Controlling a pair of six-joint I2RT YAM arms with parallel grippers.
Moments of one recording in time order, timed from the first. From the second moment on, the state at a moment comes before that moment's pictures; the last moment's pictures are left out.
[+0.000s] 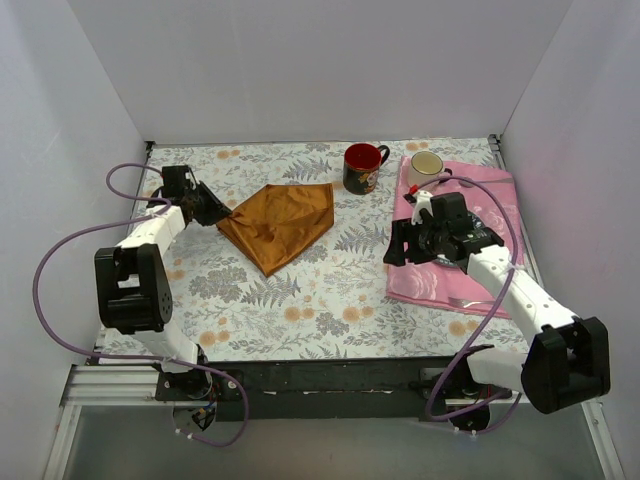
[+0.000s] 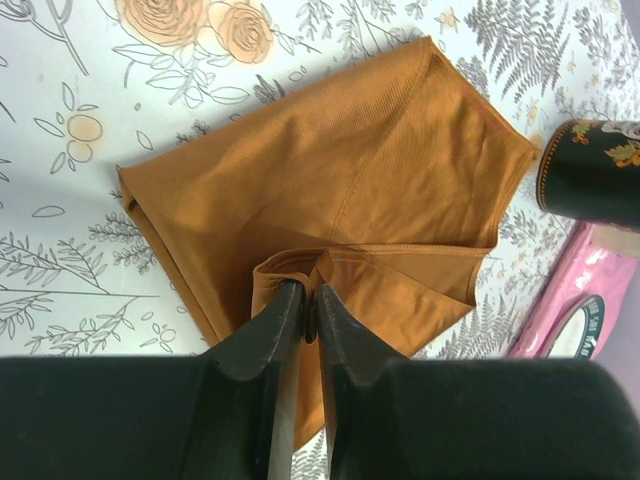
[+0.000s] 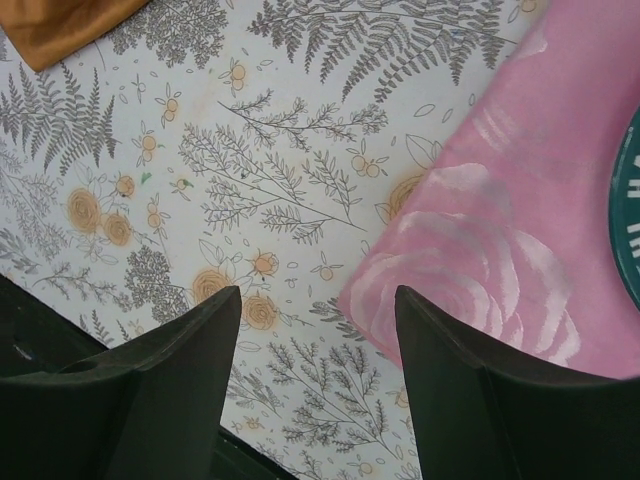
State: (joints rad) left arm 0.08 1.66 1.12 -0.27 0.29 -0.66; right arm 0.32 1.19 0.87 -0.54 -0.37 0.14
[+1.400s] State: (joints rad) left arm 0.06 1.81 1.12 -0.14 0.35 -0.75; right arm 0.58 2.37 1.91 -0.28 -0.32 0.25
